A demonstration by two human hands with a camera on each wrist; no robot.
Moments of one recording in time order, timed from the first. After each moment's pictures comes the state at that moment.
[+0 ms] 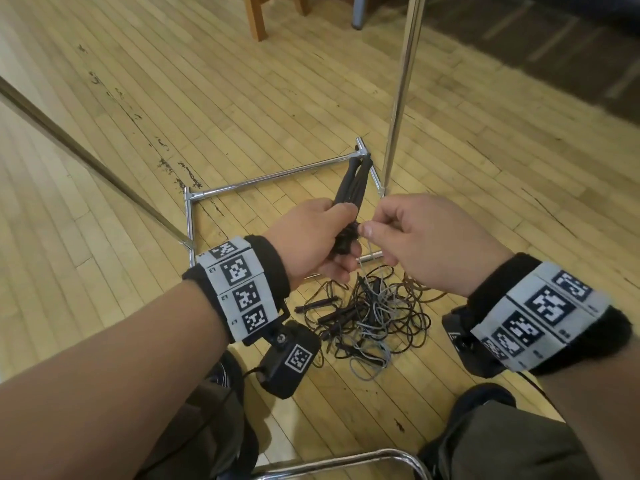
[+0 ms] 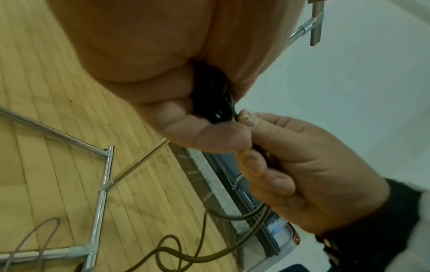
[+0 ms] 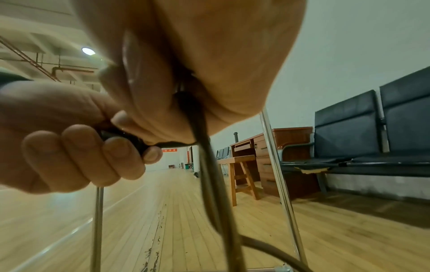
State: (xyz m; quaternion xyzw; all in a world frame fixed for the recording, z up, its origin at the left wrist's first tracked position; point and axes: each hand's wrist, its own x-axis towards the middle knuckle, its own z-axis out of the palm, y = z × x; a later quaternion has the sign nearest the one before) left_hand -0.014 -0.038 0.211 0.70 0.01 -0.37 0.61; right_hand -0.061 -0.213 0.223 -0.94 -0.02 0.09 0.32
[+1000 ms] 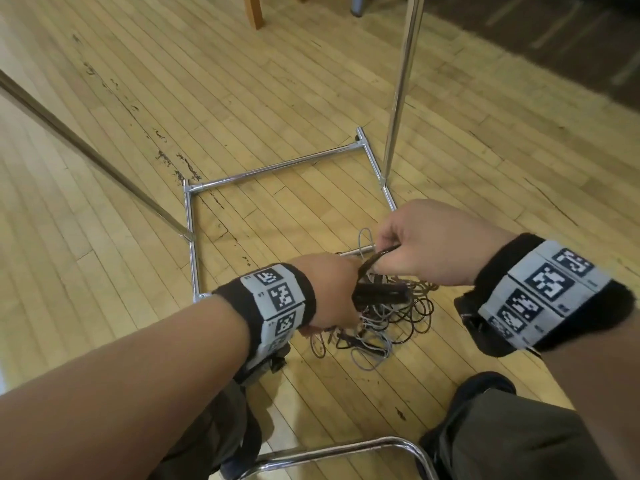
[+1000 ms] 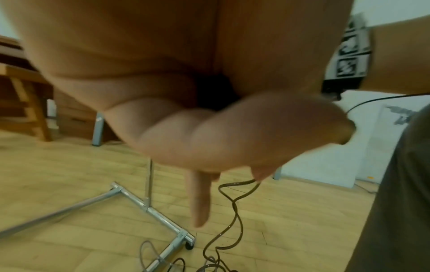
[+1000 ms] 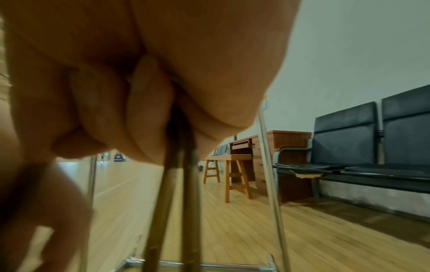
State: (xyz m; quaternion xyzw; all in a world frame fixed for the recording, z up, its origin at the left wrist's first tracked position) left_hand -0.045 -0.047 0.185 0.87 -0.25 -0.43 0.04; right_hand -0.063 -0.218 0.223 -0.94 -0.06 0.24 0.25
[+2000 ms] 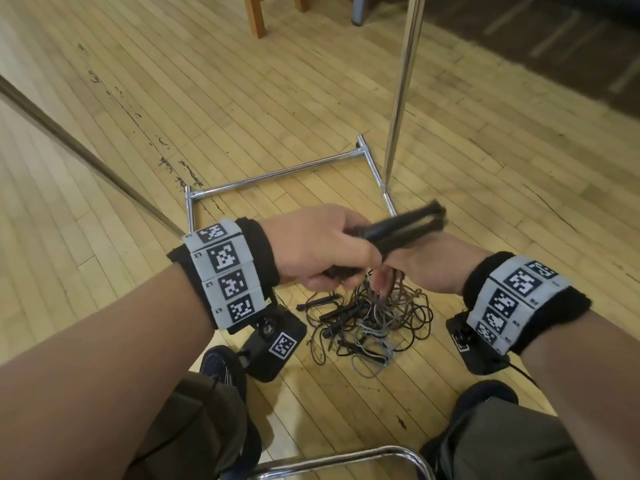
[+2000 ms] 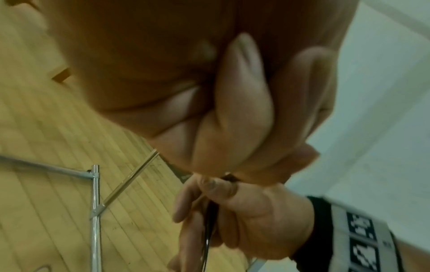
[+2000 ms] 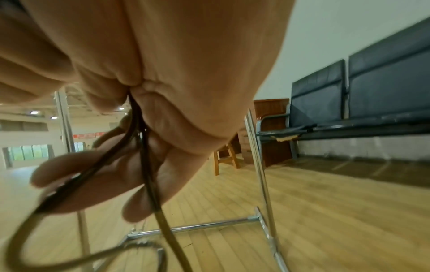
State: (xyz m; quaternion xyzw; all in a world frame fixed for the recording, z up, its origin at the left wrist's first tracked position) left_hand -0.002 -0.026 0.224 0.66 -0.20 -0.55 0.48; right_hand -0.062 -0.227 0.184 -0.88 -0.03 0.31 0.36
